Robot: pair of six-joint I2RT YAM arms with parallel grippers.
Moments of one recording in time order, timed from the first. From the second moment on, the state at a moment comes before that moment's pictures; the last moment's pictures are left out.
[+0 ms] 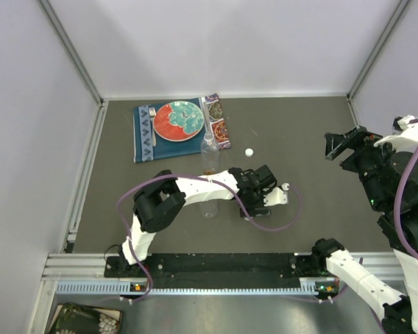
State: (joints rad) left arm -1.10 2.05 1.50 -0.60 0.05 0.47; right arm 0.40 0.68 1.35 -0.77 0.39 0.41
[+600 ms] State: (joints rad) left arm -1.11 2.05 1.49 -0.58 0.03 0.48; right arm 0.40 0.69 1.35 -0.74 0.36 0.41
